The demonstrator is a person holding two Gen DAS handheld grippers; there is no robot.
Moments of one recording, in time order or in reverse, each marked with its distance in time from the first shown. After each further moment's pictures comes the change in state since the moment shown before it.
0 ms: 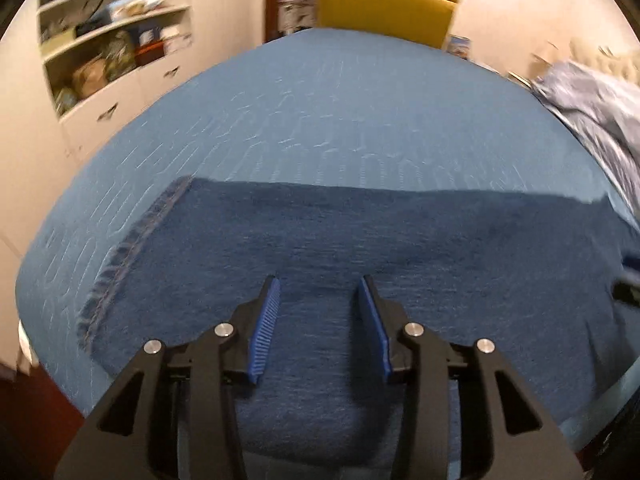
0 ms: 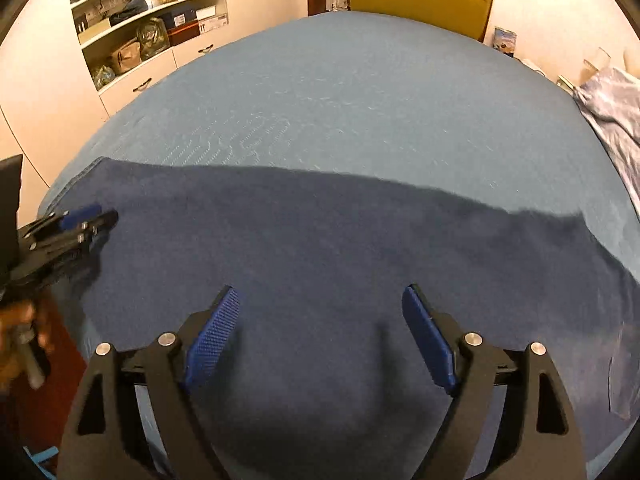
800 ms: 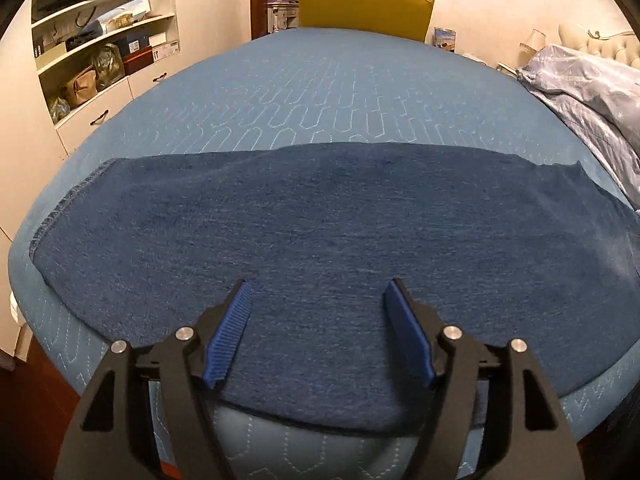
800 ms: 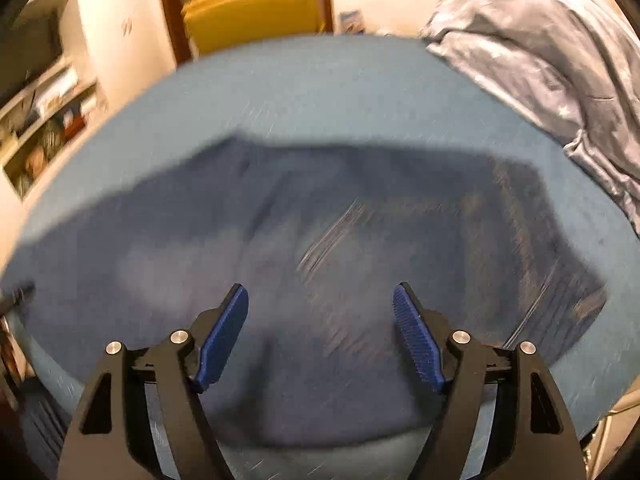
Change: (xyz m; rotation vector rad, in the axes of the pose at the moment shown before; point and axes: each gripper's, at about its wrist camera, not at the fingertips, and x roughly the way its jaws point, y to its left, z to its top) left arm -0.039 -0.180 -0.083 0.064 -0.012 0.010; right arm -0.090 -0.292 -0.132 0.378 -0.126 -0.189
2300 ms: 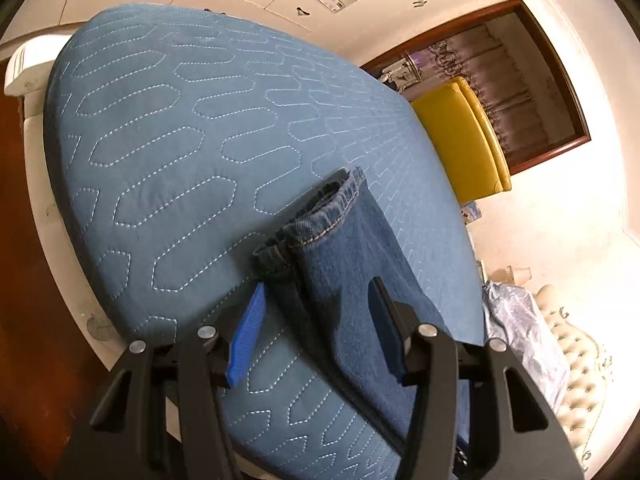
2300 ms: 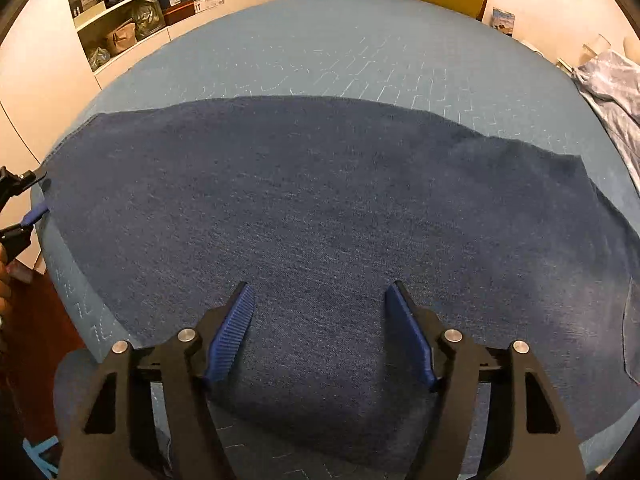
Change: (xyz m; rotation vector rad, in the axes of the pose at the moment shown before) left arm -0.008 0.301 -0.033 -0.892 -0.084 -0.350; right arm 0.035 0.338 -0.044 -0.393 0.198 0.154
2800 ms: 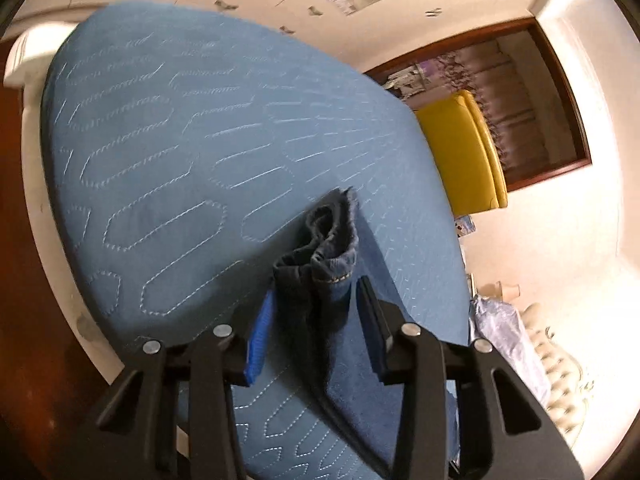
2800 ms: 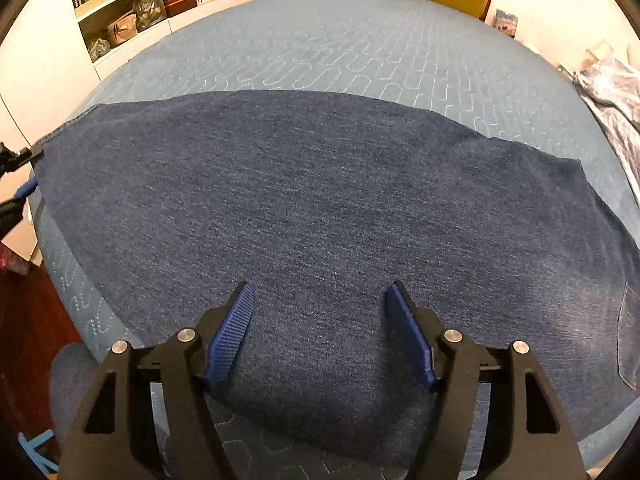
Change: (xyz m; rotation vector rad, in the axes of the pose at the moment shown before) left arm -0.001 0.004 0.004 -0.107 0.001 -0.023; right arm -0.005 0.000 0.001 -0.012 0.037 -0.008
